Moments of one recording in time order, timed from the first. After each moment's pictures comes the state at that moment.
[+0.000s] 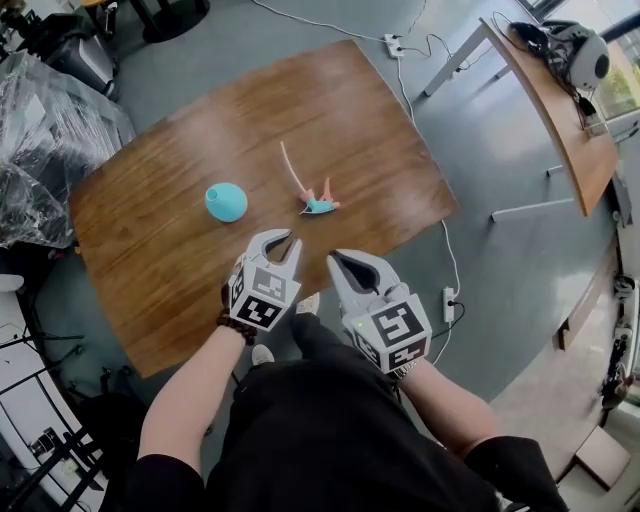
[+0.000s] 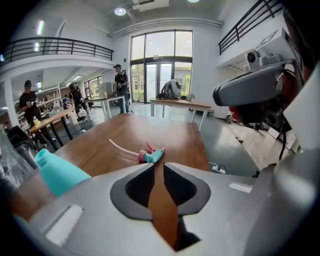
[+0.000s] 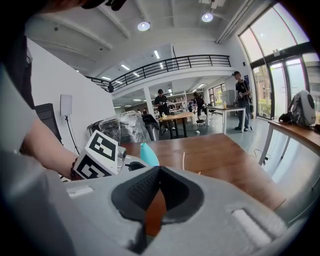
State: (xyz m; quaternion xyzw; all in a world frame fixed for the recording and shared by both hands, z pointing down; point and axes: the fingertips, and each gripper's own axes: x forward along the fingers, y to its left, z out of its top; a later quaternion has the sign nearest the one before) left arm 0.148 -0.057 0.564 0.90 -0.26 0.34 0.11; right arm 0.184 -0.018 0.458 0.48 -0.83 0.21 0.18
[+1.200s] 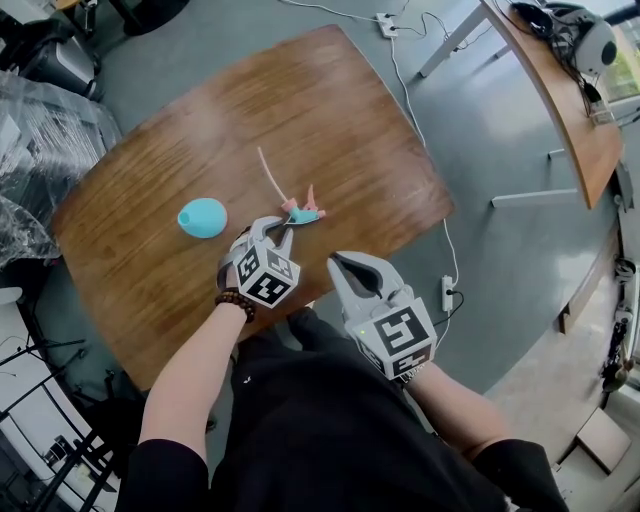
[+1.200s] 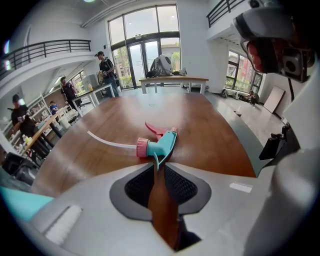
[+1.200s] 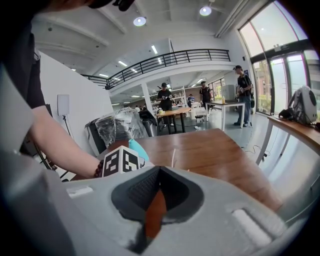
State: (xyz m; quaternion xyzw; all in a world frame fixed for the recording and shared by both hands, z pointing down) left arm 0.173 -0.101 0.651 0.86 -0.21 0.45 0.06; right arm 0.217 -0.041 0.476 0.48 -0.82 0.23 0.20
